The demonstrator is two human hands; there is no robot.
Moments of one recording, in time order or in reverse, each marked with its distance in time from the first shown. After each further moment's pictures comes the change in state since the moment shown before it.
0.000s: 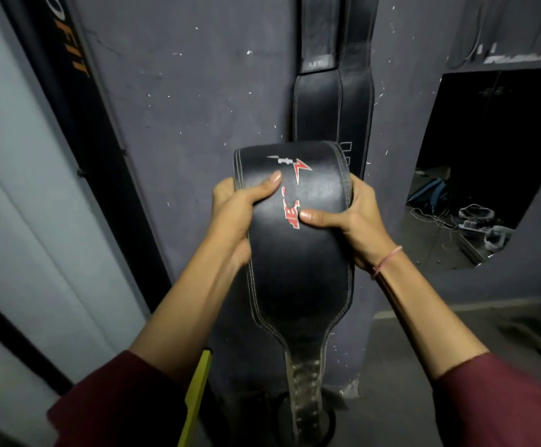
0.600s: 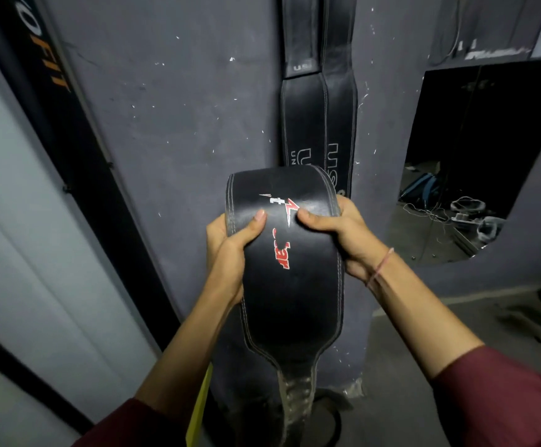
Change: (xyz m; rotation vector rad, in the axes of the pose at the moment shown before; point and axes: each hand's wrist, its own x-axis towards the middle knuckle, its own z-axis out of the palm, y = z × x) left_hand -0.010 -0.044 -0.024 0.045 -0.052 0.143; right_hand -0.002 0.013 -0.005 0.182 -0.063 0.249
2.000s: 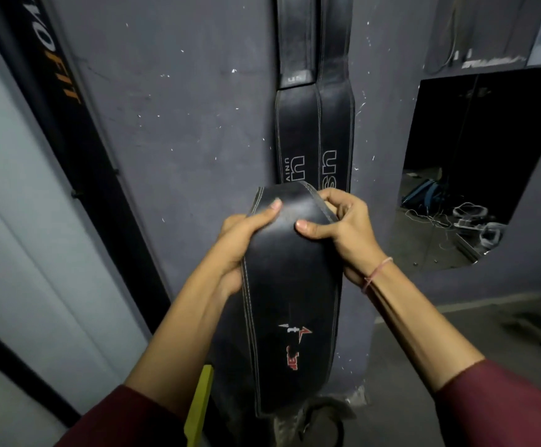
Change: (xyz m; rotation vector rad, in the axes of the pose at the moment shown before) left_hand 0.005 0.029 0.015 0.124 -0.182 -0.371; right_hand -0.007 -0.005 0.005 -0.190 0.138 -0.218
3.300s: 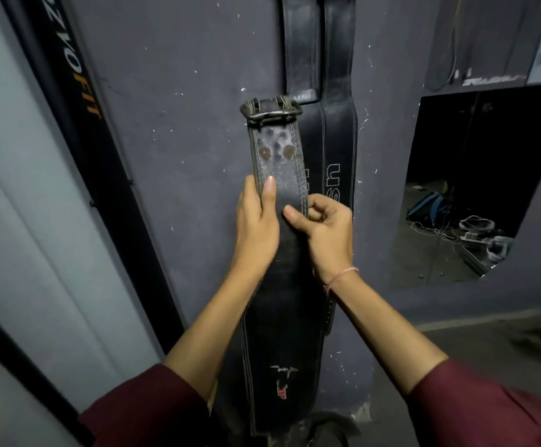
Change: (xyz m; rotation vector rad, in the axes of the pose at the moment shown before) left_hand 0.016 0.005 0.023 0.503 0.340 0.678; right_hand 0.006 0.006 0.042 -0.001 0.140 -0.199
